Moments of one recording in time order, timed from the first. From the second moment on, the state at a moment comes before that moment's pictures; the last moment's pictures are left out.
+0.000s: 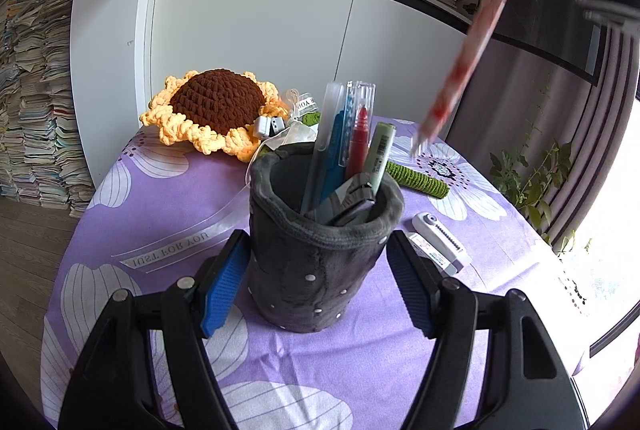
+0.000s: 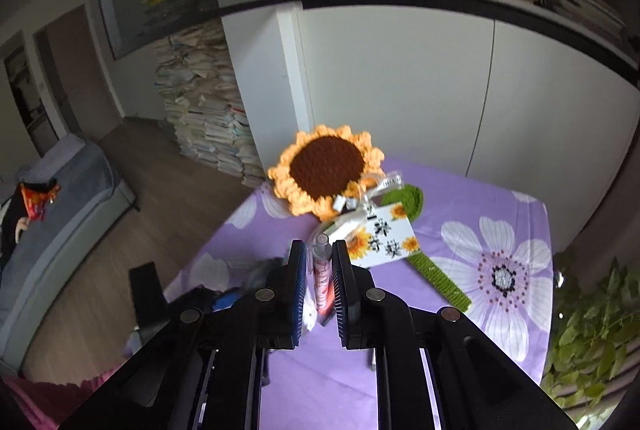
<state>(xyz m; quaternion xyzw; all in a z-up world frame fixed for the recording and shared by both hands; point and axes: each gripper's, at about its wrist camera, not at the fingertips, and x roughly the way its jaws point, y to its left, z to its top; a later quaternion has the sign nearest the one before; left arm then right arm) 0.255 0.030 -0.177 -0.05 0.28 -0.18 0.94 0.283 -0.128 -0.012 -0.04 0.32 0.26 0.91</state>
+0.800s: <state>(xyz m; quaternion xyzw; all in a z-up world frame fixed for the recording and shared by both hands) 0.255 0.029 -0.177 -0.05 0.28 -0.18 0.94 0.324 -0.046 -0.081 -0.10 0.39 0.29 0.87</state>
